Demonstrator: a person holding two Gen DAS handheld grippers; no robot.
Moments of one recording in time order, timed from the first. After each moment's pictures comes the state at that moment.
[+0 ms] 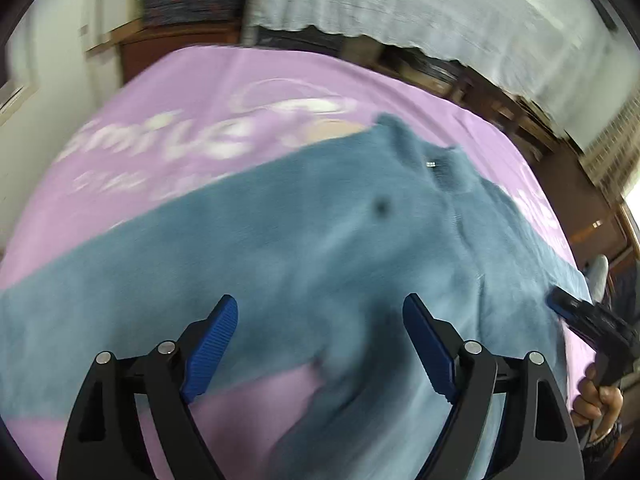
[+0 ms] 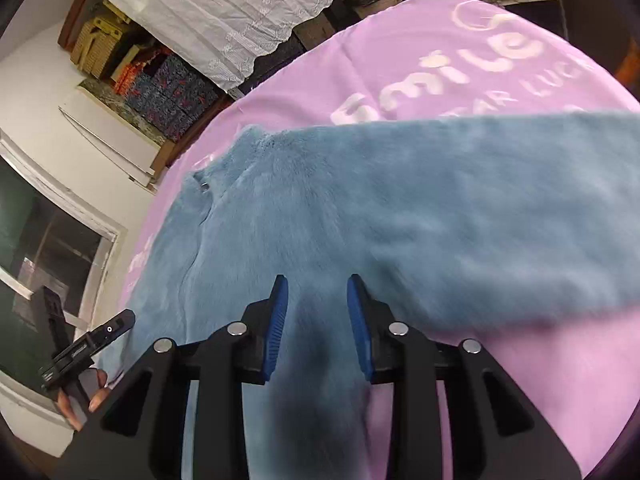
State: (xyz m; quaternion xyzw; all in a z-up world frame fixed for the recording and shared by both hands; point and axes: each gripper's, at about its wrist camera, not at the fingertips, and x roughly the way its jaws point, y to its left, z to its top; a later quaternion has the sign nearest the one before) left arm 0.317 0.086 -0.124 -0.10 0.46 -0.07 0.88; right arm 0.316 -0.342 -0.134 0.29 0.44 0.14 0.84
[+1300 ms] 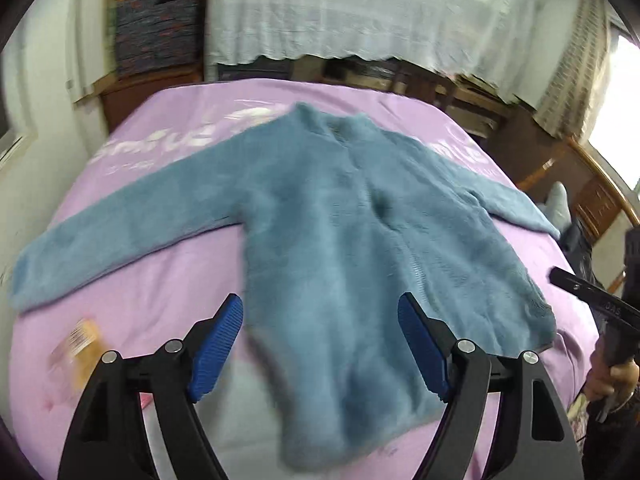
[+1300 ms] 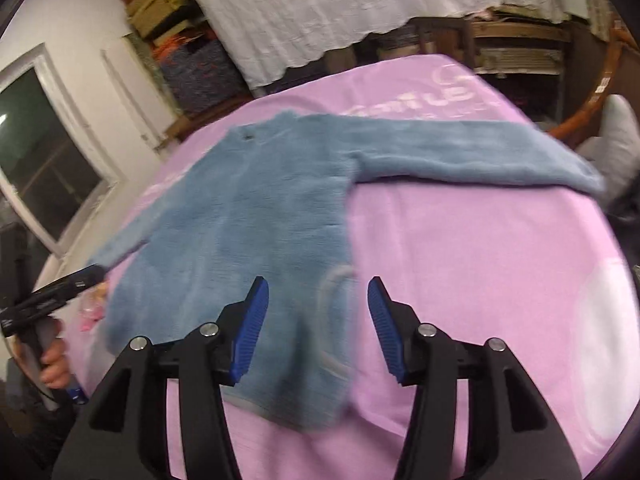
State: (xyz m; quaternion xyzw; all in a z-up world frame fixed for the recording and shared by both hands) left arm 0.167 0.017 -0.099 -0.01 0.41 -0.14 0.90; right arm 0.119 -0.358 -0.085 0.17 0.41 0.16 0.88
